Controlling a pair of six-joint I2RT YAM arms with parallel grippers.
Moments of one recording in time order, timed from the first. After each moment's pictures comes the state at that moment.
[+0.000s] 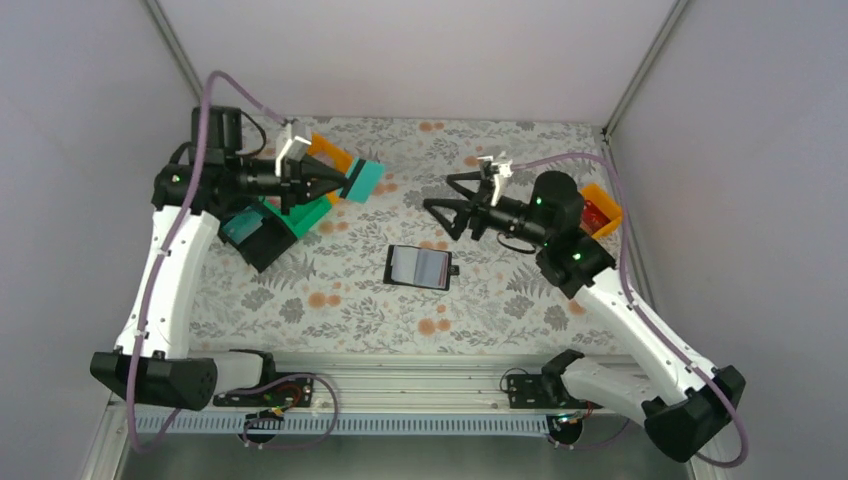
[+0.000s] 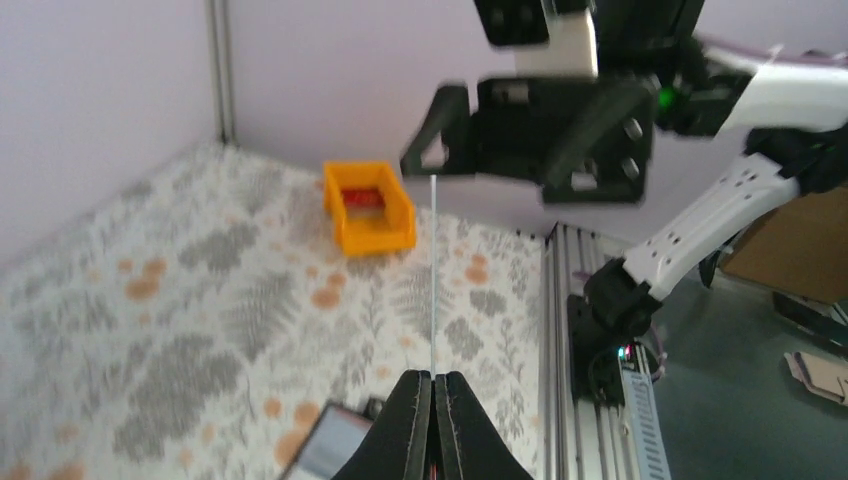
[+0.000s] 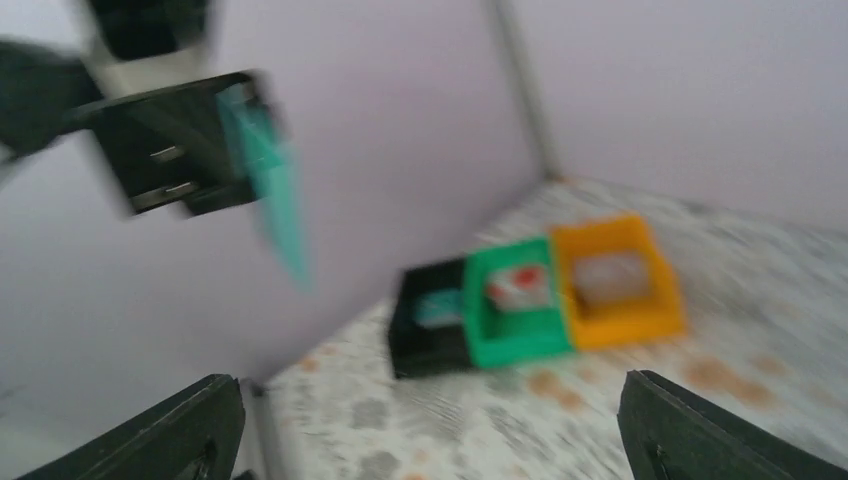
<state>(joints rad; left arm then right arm) -0.10 1.25 1.47 -0.95 1.19 0.45 0.51 1.03 1.00 -0.15 -0.50 0.34</state>
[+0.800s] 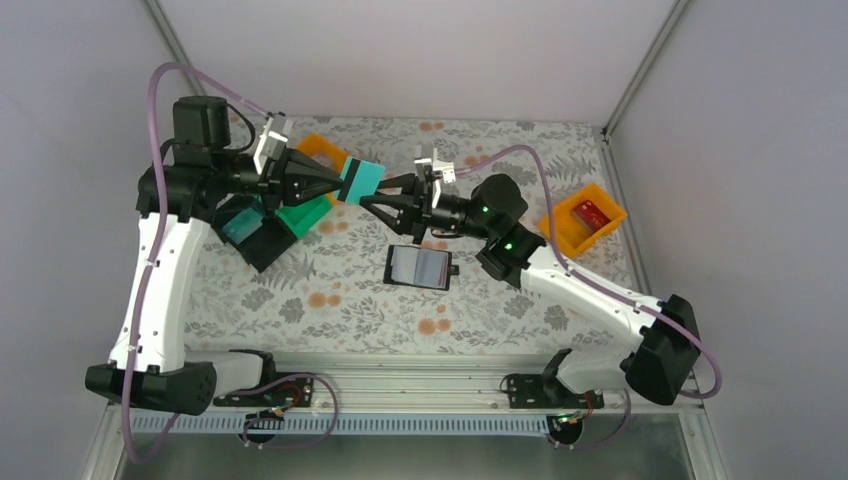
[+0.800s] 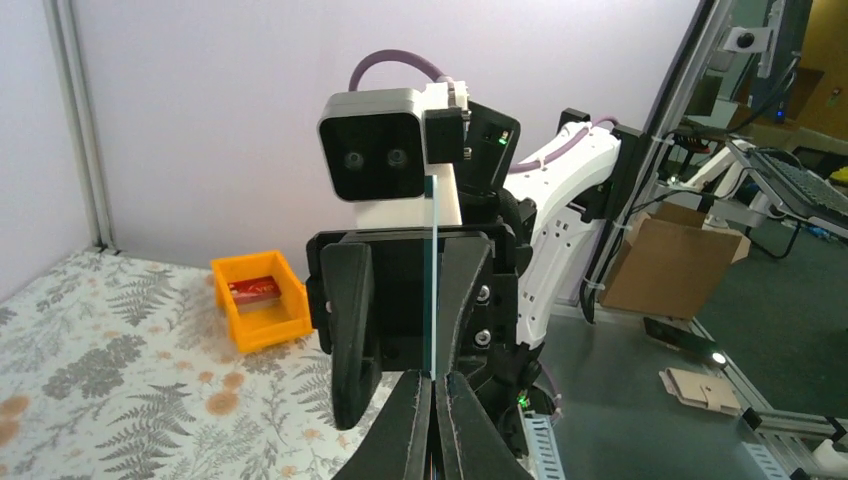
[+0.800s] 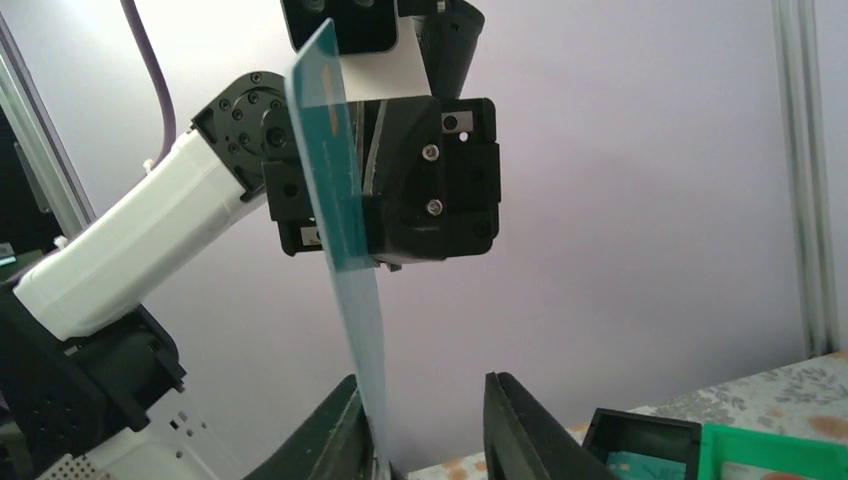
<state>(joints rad) -0.10 1.25 1.63 -0.96 1.48 0.38 0.85 1.31 1.07 0.52 -0.60 0.43</state>
